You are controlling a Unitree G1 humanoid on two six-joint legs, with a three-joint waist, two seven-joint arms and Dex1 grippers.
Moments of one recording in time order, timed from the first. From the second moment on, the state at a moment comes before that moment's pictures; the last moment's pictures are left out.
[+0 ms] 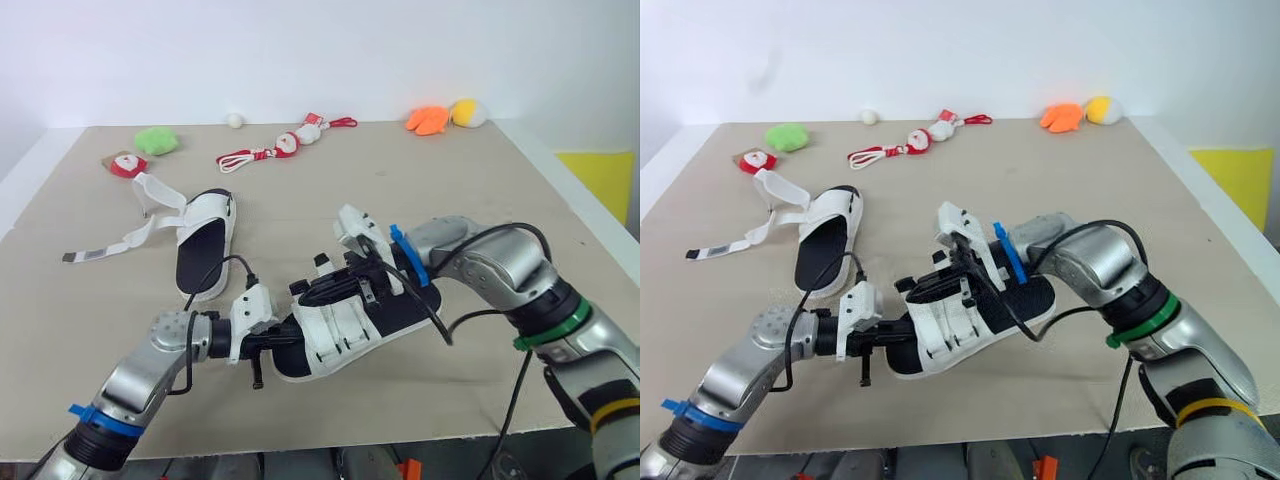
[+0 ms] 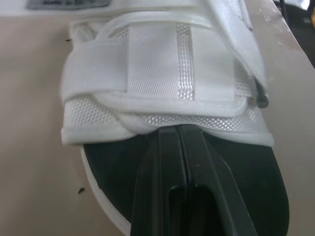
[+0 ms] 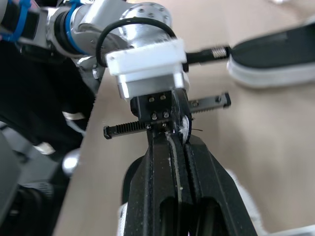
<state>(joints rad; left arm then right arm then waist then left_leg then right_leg) -0.17 0.55 -0.23 -0.28 -0.33 0.38 -0.99 -0.95 -0.72 0.56 -0.07 0.83 0.81 1.08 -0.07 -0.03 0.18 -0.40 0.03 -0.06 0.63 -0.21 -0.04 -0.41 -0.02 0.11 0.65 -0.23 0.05</state>
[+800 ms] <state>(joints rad) -0.09 0.52 -0.20 -0.31 -0.35 0.33 -0.91 -1.03 -0.51 0.49 0.19 0.63 1.11 1.11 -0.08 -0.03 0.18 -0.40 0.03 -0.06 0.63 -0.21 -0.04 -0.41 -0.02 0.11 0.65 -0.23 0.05</state>
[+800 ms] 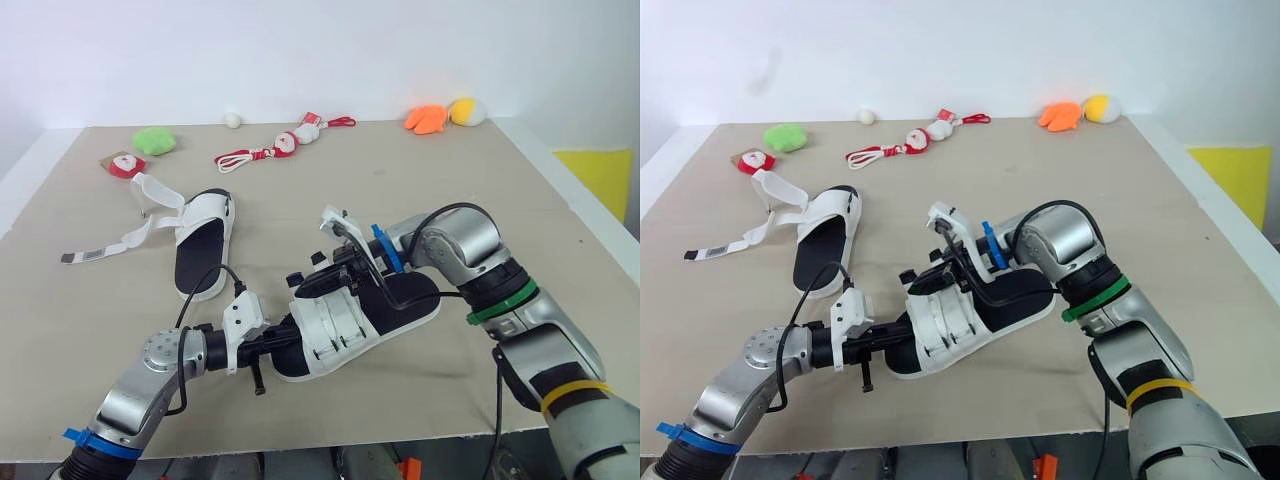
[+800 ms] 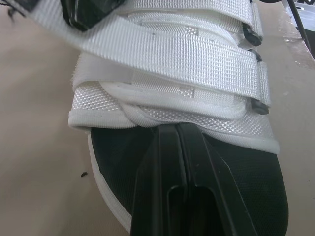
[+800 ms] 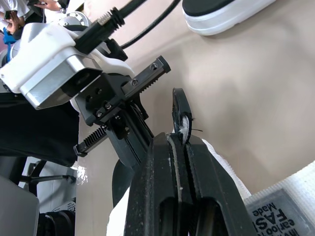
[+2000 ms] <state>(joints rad) -0.10 0.53 -0.20 -0.31 -0.35 0.35 -0.91 -1.07 -0.47 0.49 0.20 0.49 1.11 1.12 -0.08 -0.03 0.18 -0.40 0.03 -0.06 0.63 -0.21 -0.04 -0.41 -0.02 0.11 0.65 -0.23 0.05</state>
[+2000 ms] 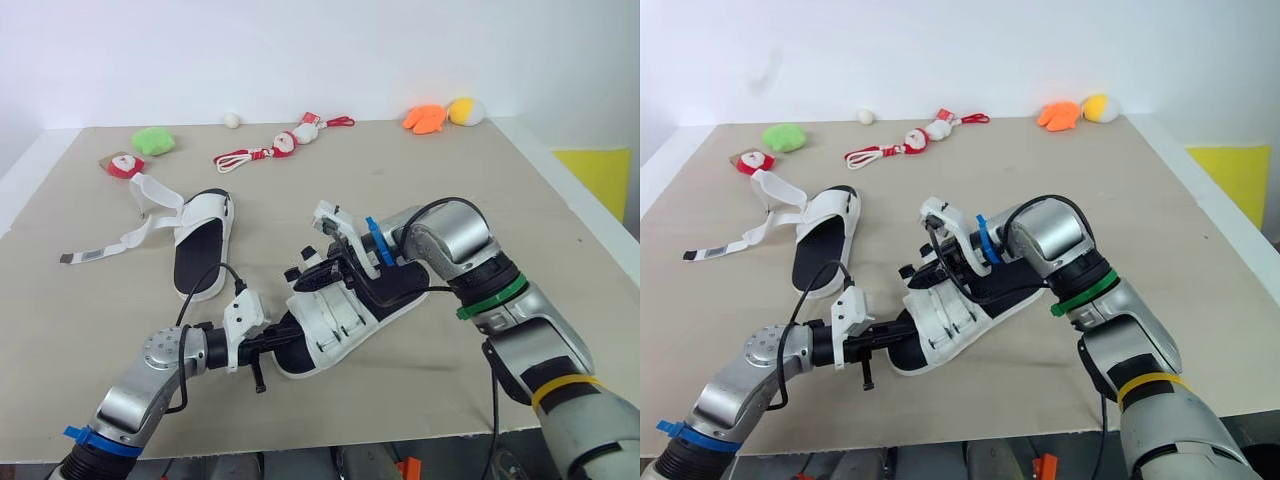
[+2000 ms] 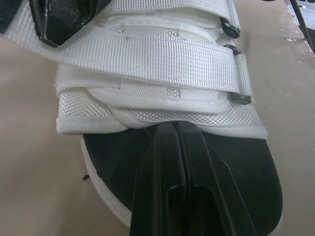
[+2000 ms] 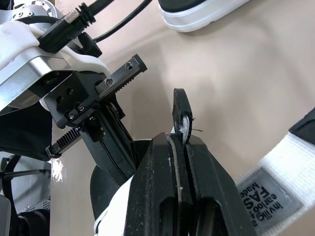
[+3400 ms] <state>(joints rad) -0.11 0.52 -0.22 -0.31 -0.36 0.35 -0.92 -1.11 -0.49 0.33 0.11 0.44 1.09 1.15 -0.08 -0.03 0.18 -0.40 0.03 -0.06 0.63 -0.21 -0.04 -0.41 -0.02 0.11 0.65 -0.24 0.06</state>
